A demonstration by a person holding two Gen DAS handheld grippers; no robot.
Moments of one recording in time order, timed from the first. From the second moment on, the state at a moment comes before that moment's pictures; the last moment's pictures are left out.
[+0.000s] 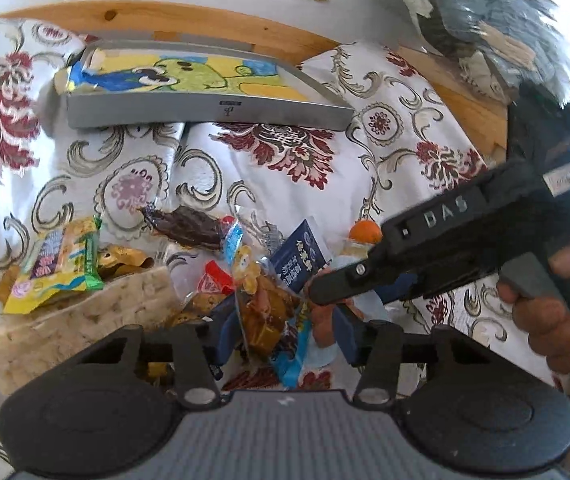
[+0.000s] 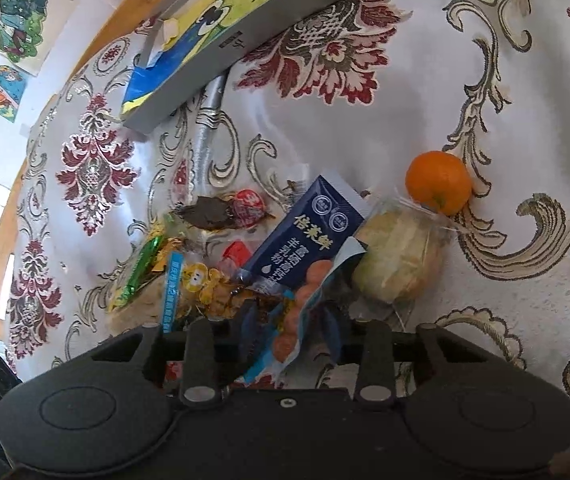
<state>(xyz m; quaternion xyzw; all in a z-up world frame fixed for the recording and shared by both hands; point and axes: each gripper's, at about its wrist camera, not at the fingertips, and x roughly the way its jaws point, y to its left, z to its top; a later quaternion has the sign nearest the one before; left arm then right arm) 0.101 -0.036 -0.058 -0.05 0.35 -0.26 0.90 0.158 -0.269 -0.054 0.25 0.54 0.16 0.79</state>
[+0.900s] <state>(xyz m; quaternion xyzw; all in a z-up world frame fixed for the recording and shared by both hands) 0.106 -0.044 -0.070 -0.06 0.37 -0.27 0.89 0.152 -0.262 -0.054 0.19 0.55 0.14 0.80</state>
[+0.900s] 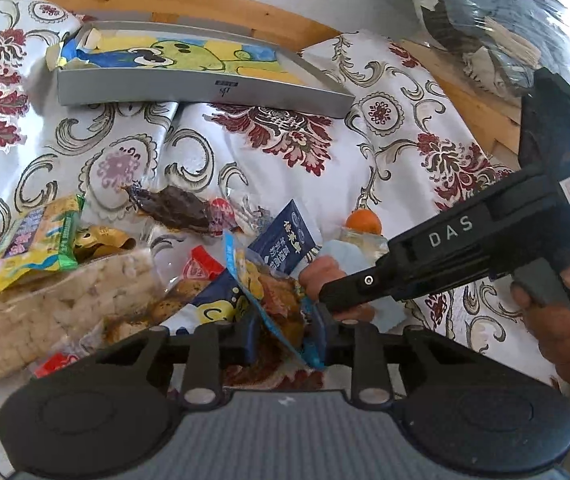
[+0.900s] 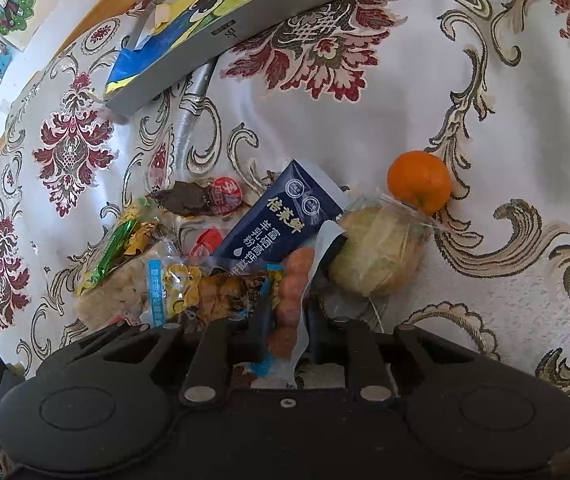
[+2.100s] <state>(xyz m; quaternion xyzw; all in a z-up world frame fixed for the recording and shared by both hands) 0.127 -0.043 -0.090 -0.15 0.43 -0.24 0.86 0.151 -0.266 -0.058 0.20 0.55 0.12 0.80</state>
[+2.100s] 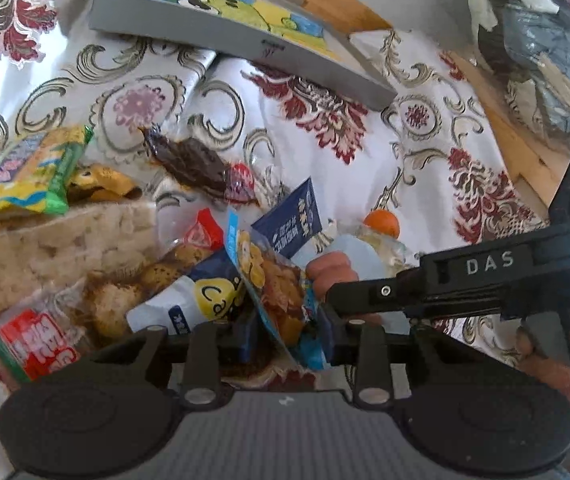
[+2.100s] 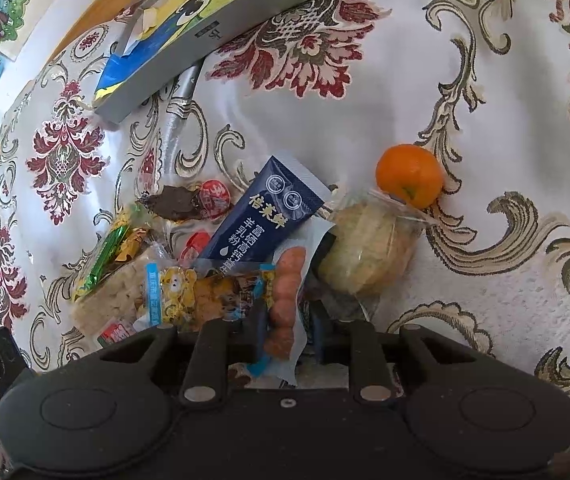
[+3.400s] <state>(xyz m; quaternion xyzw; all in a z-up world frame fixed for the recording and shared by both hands) 0.064 -0.057 -0.015 0.00 0.32 -0.11 0.94 0.093 -0.244 0.010 0.08 0.38 0.17 0.90</state>
